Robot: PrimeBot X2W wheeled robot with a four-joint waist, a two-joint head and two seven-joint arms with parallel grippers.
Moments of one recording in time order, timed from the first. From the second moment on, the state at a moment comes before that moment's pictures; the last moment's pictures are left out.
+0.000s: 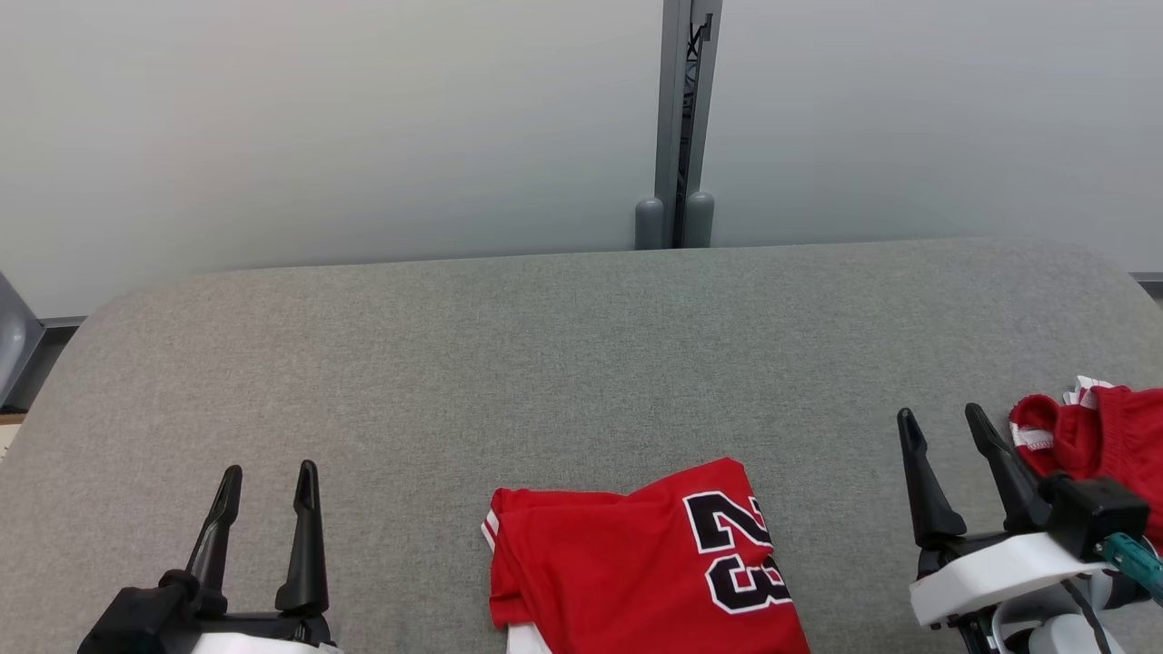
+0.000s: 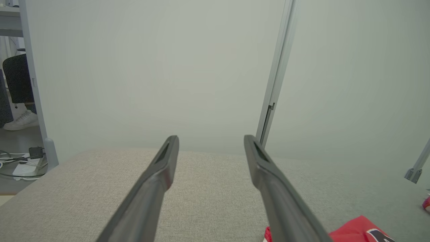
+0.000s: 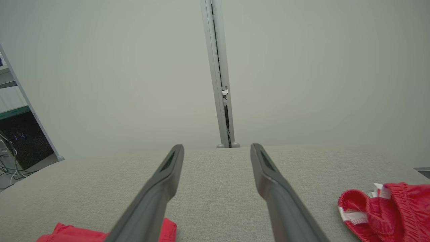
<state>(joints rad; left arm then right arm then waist) 0.10 0.08 0.00 0.05 -0.28 -0.07 -0.26 -0.11 -0.14 0.13 0.27 0.33 0.13 -0.25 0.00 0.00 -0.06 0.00</state>
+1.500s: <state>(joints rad) 0.08 0.06 0.00 0.09 -0.27 -0.10 -0.26 -0.34 -0.08 0.44 0.85 0.68 0.13 0.08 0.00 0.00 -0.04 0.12</state>
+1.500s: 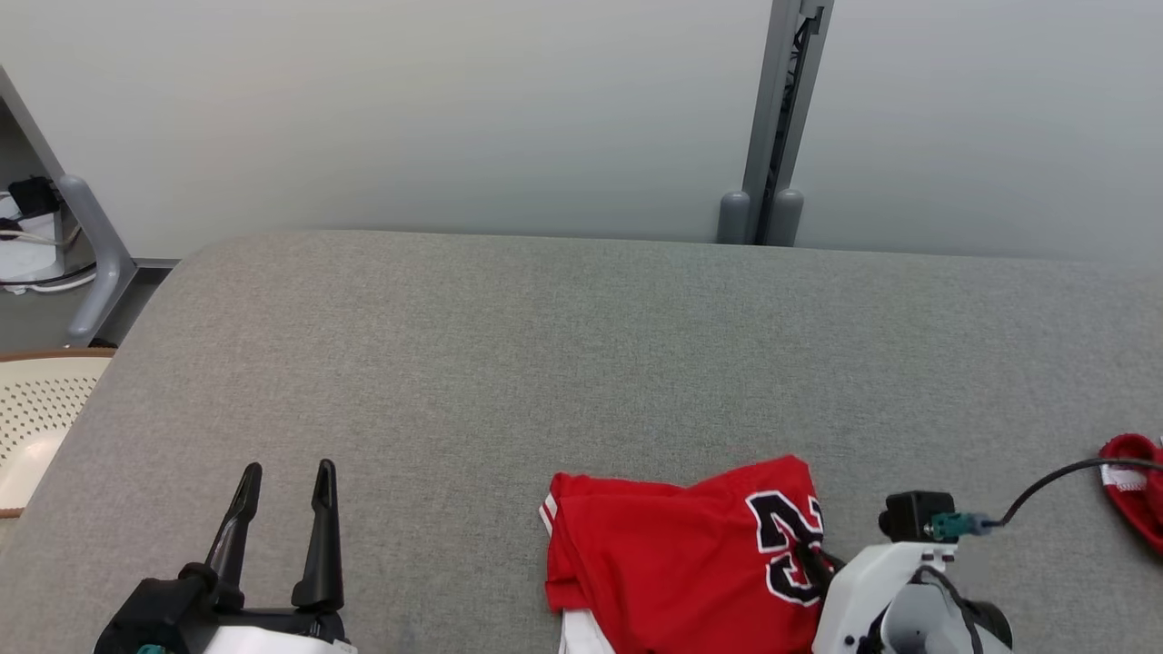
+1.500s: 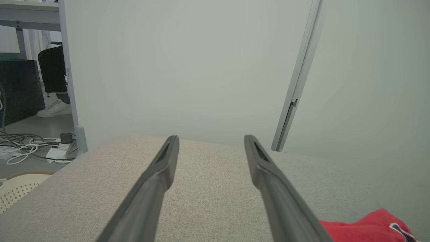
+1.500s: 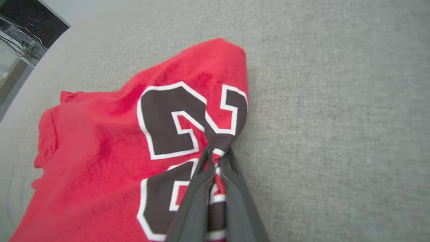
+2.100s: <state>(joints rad) 0.05 0.05 -0.07 0.06 -0.26 -0.10 -0.26 -0.55 -0.22 0.61 0.75 0.67 0.13 0.00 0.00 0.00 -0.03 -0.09</state>
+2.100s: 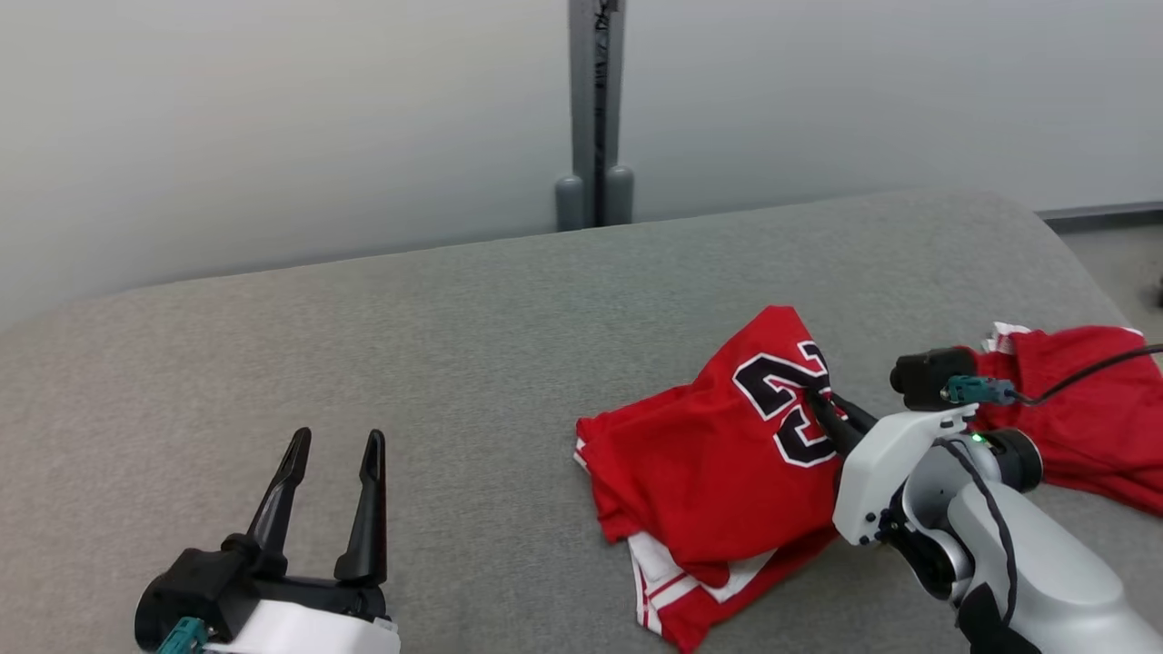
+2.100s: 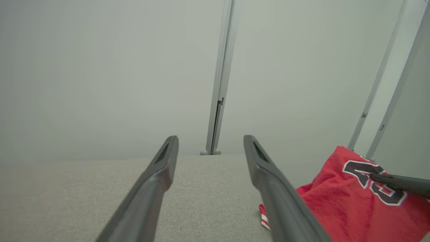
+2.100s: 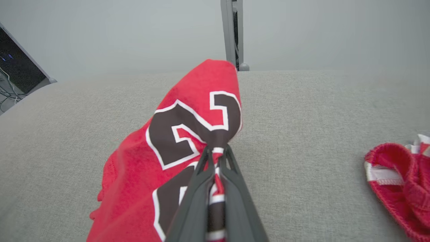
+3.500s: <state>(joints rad) -0.22 0.16 -0.16 0.07 -0.23 -0.12 -0.23 -1.18 -0.36 0.71 1.28 0.60 0.13 -0.20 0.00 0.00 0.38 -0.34</state>
